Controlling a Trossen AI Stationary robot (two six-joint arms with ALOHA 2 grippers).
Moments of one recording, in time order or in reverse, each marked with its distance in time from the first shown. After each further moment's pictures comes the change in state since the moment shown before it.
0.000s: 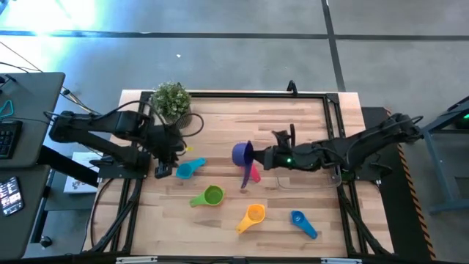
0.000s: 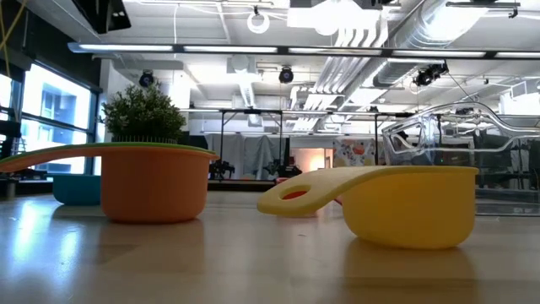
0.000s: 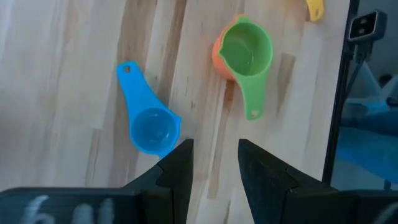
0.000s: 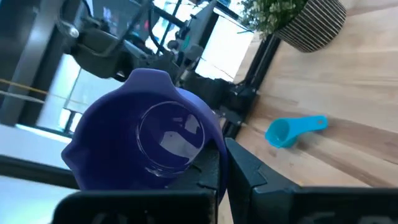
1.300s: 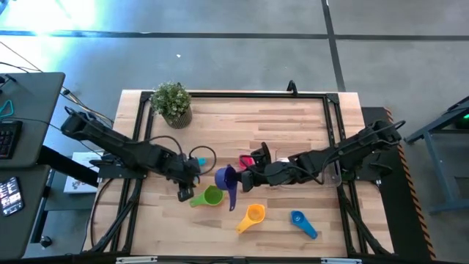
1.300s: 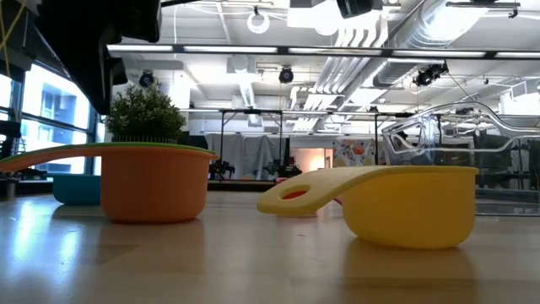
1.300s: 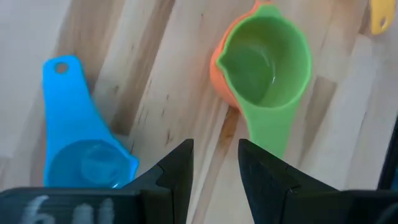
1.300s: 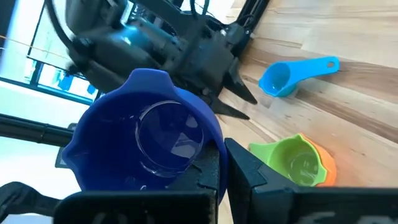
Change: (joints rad) left arm -0.247 0.197 -0.322 0.509 -0.176 -0.344; right arm 0.035 0.259 0.145 -0.038 -0.130 0.025
